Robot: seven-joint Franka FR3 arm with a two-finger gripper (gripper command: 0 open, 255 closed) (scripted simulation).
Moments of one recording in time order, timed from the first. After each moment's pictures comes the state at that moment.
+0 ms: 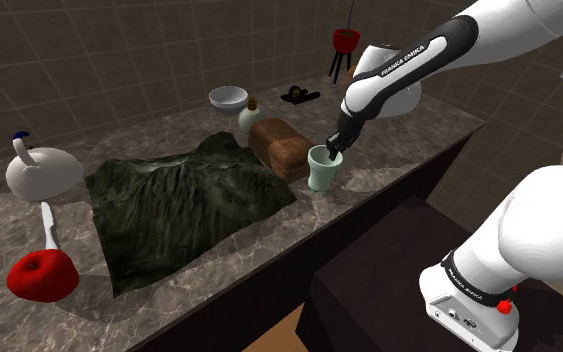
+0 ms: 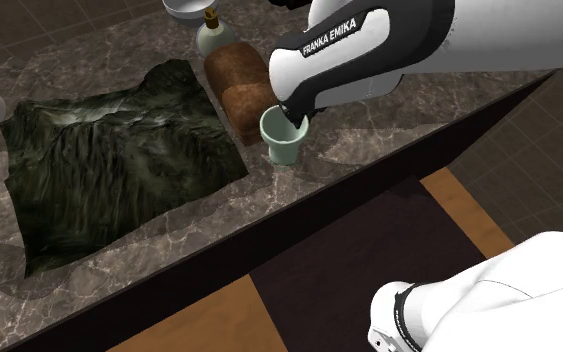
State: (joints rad) arm 0.11 -0.09 -0.18 -2.58 0.17 2.58 -0.16
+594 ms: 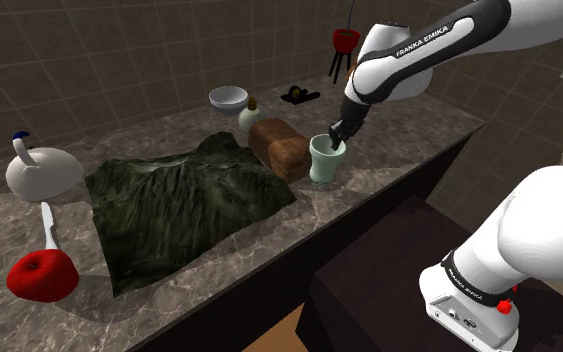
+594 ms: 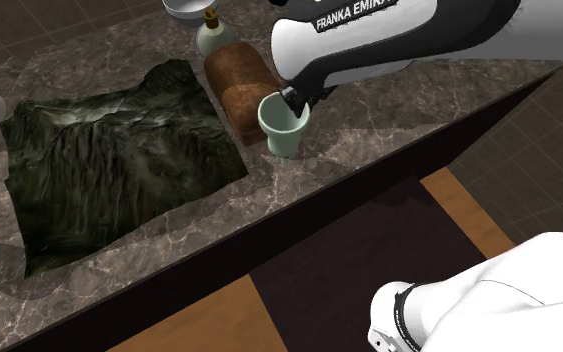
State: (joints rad) arm 0.09 -0.19 -0.17 -2.55 0.11 2.45 -0.11
